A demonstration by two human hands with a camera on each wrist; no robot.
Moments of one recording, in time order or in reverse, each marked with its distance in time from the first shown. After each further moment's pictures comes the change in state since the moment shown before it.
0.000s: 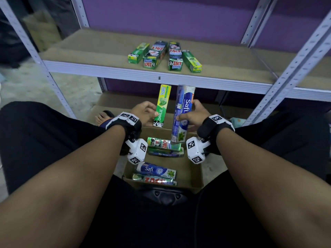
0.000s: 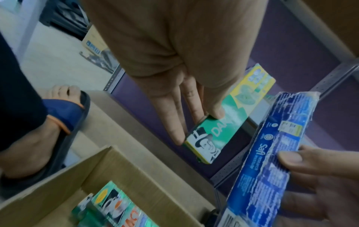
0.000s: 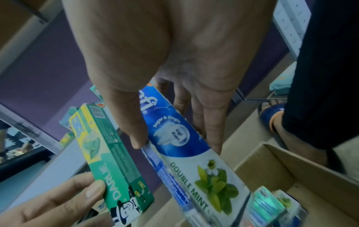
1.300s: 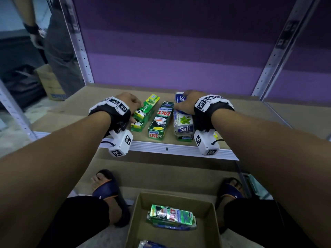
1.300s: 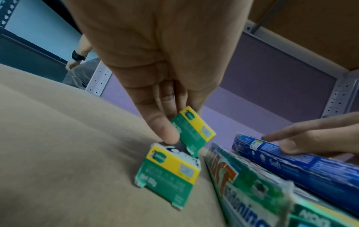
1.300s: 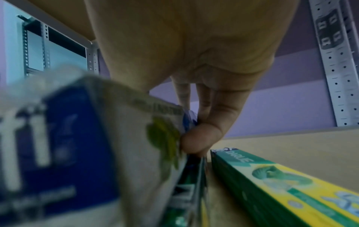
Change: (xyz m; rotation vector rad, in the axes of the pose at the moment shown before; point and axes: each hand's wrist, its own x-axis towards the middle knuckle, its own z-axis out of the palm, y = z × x) left_hand 0.201 0.142 -0.147 0.477 0.250 0.069; right_hand 0.172 -0.235 -0.025 -0.951 0.182 -0.186
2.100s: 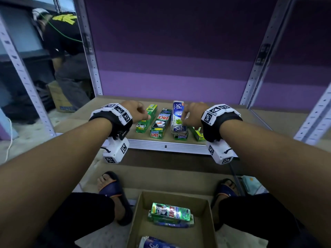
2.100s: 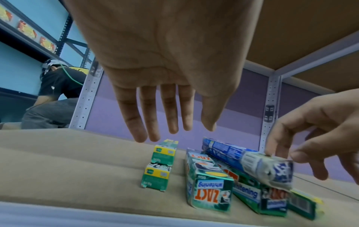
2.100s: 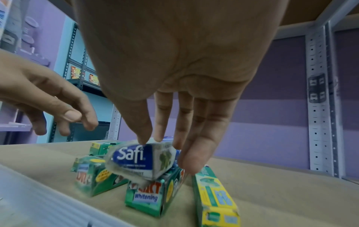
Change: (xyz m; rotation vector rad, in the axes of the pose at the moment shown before) left_hand -0.084 0.042 -0.035 0.326 -0.030 0.181; right_hand -0.107 0.007 -0.039 -0.179 -0.031 -0.218
